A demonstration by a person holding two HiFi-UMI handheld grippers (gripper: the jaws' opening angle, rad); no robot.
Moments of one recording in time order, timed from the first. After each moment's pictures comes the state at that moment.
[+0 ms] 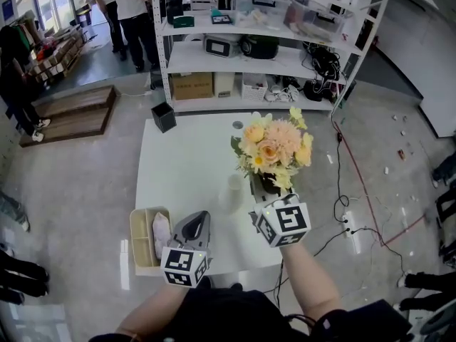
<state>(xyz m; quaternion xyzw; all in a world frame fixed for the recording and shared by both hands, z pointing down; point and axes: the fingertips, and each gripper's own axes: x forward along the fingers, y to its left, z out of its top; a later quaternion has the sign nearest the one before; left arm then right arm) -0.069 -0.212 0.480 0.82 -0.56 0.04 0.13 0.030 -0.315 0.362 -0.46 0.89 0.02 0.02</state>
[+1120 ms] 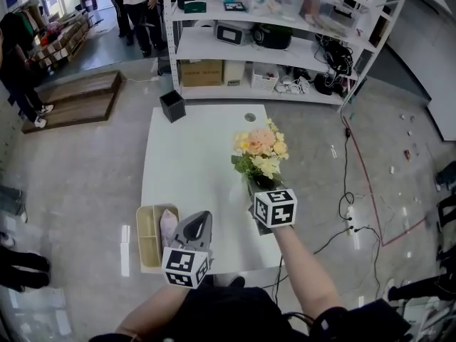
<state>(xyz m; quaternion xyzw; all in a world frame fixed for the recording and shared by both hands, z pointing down) -0.100 -0.219 0.502 0.81 -0.57 0.05 0.16 0.001 -0.366 0.532 -0.44 0.87 -0.16 -0.17</state>
